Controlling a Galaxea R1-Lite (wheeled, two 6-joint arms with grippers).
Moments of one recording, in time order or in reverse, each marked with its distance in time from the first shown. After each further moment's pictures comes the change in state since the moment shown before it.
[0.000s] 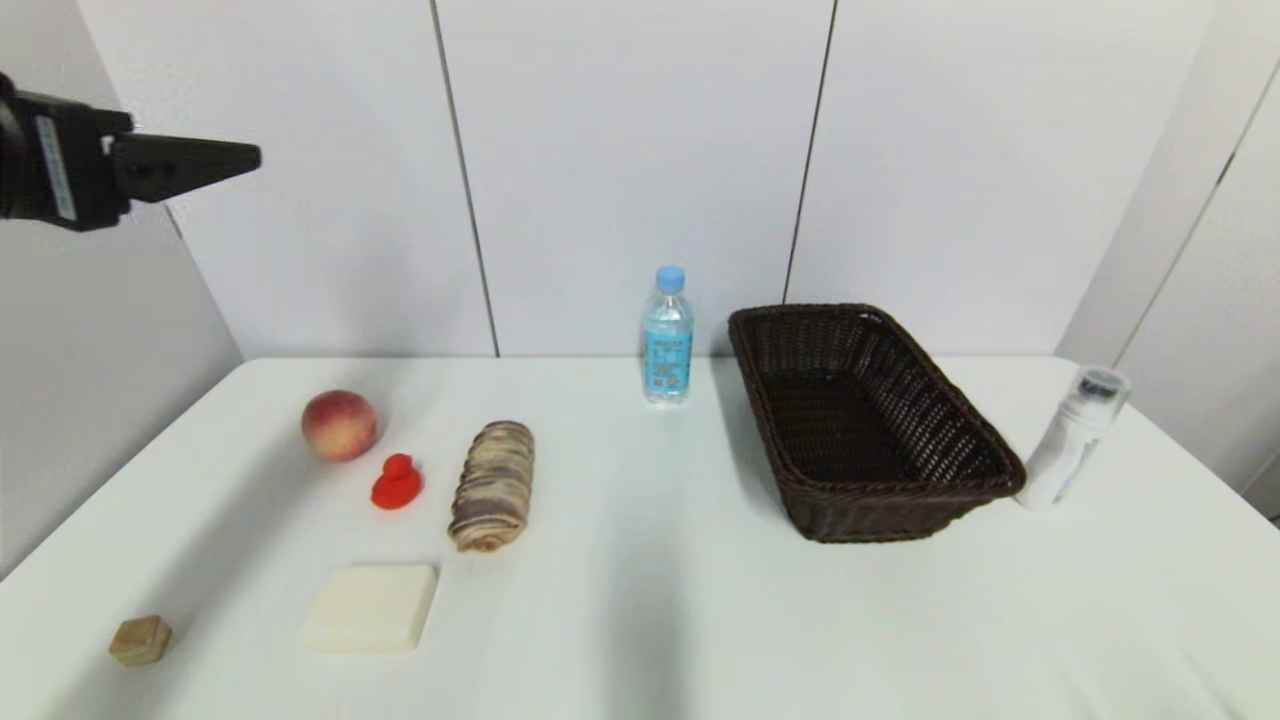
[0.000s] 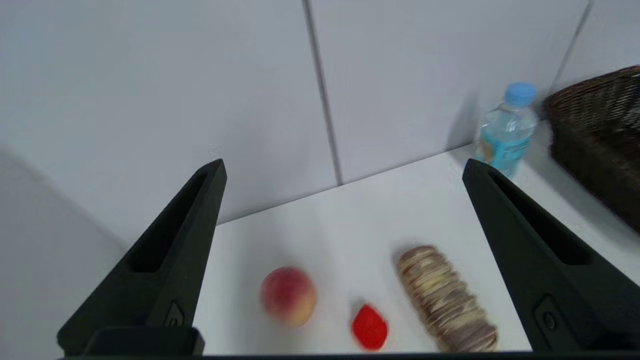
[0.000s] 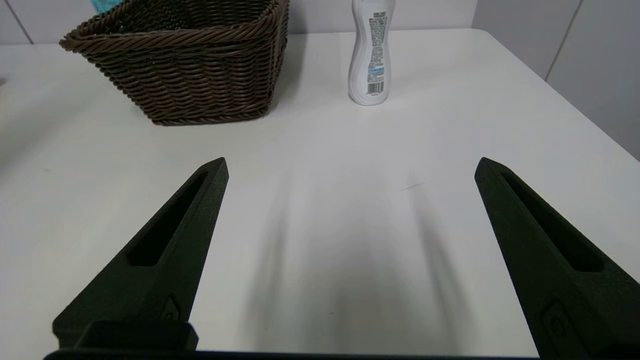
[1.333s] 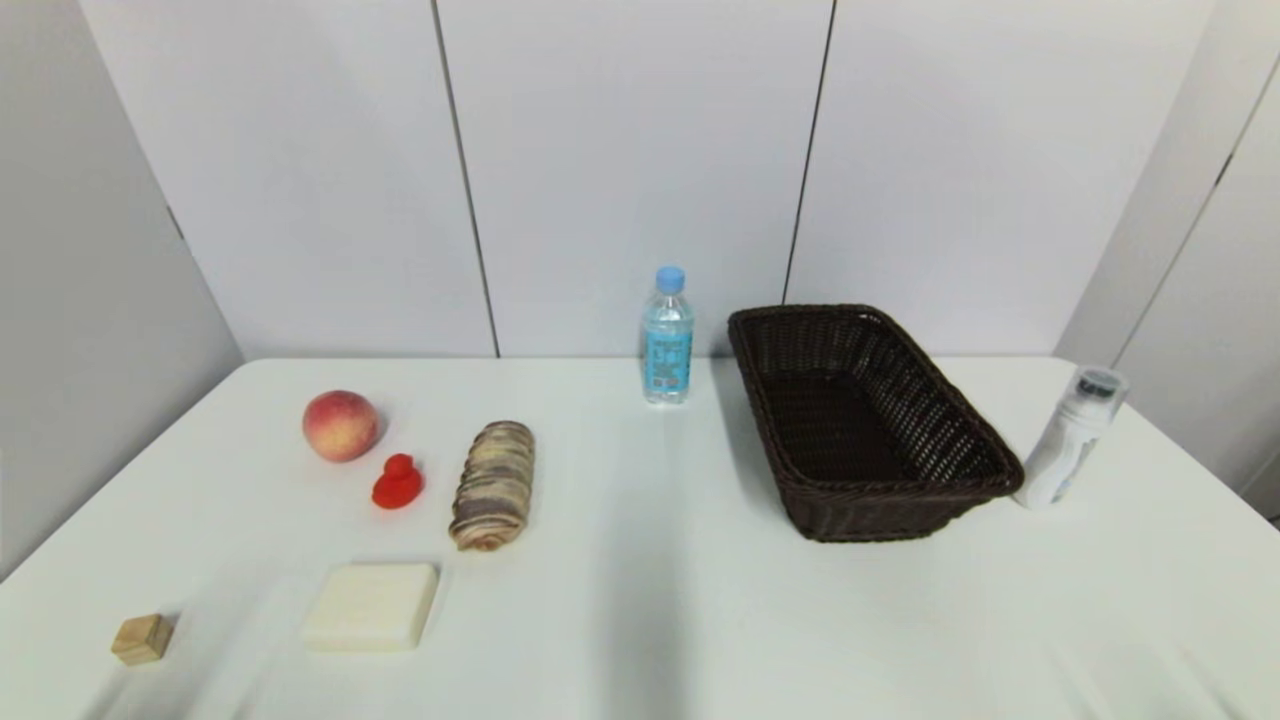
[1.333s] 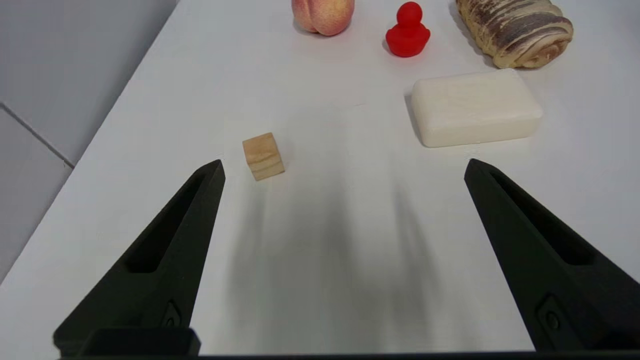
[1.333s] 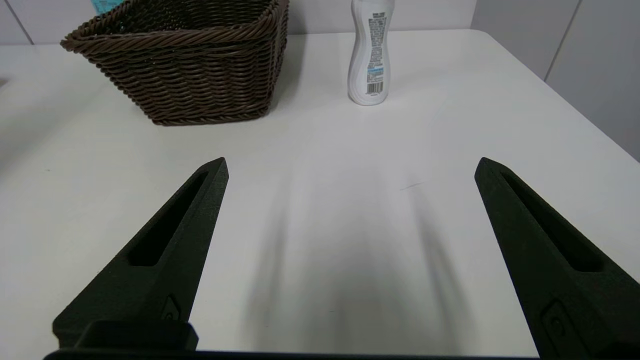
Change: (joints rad) left arm 0.066 -1.072 1.185 -0.057 0.183 -0.069; right arm 0.000 0.000 0.000 0.000 0.000 0.000
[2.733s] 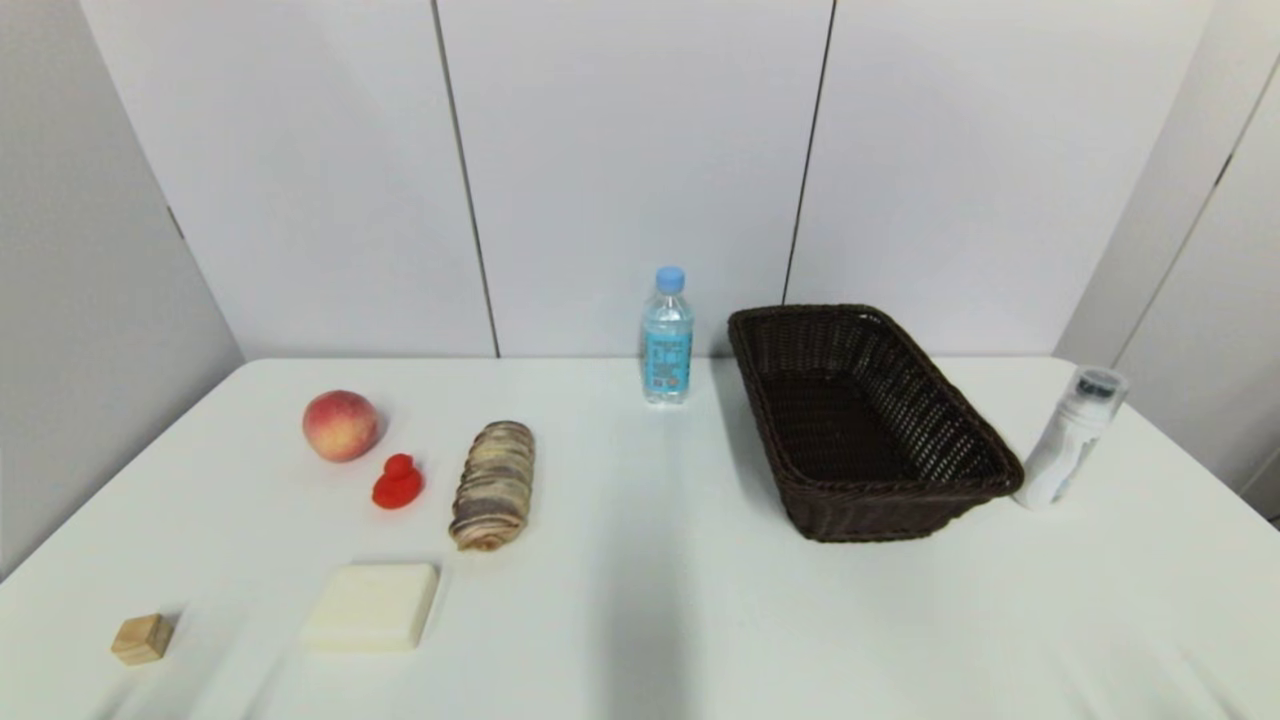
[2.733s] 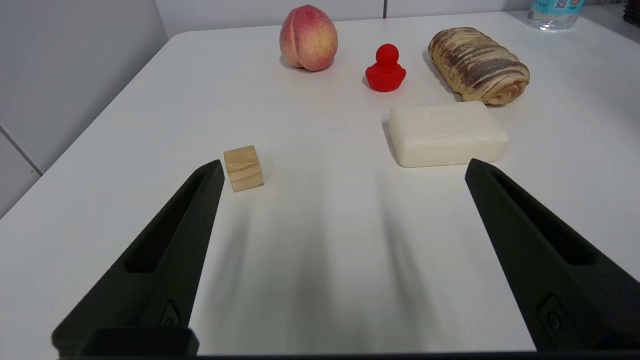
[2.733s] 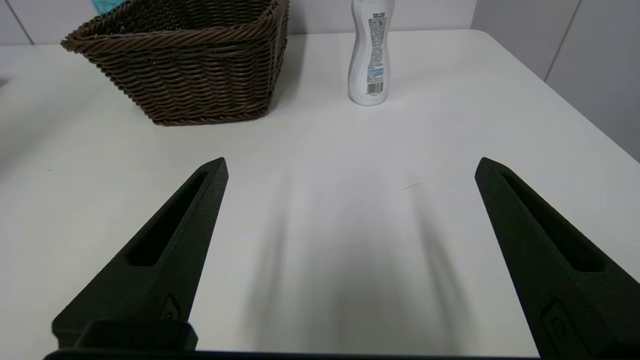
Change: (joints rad) left arm 0.009 -0.194 0.094 -0.044 -0.050 -0.078; right arm 0.000 0.000 0.000 0.000 0.000 0.000
